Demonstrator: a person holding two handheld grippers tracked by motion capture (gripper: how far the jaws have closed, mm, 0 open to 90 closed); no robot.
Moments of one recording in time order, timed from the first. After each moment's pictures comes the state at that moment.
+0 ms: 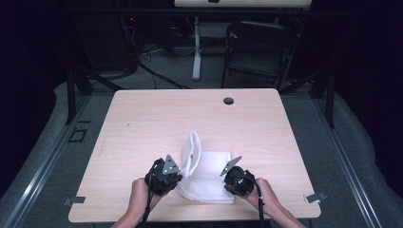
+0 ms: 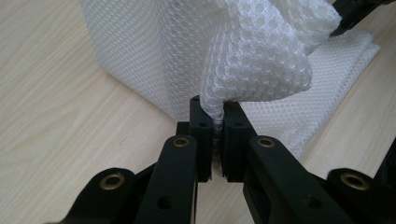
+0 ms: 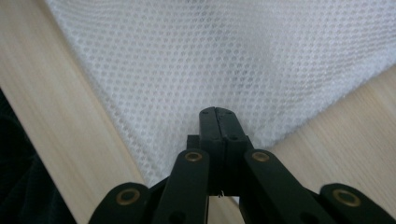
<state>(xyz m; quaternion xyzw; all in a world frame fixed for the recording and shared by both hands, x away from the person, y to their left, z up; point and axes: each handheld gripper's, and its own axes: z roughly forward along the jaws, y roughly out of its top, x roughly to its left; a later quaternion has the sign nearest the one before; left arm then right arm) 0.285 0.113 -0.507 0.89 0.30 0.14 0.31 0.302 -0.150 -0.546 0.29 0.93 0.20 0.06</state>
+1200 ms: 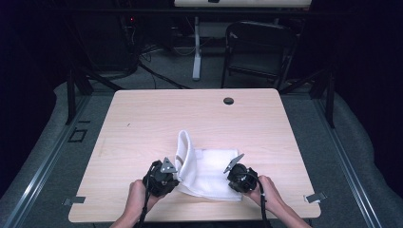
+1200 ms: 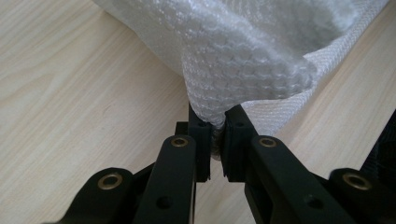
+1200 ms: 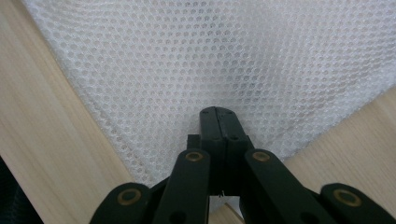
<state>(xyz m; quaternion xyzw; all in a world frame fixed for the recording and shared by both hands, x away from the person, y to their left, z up) 0.289 0.121 -0.522 0.90 0.32 0.09 0.28 0.312 -0.163 -0.551 0.30 0.94 0.17 0.06</state>
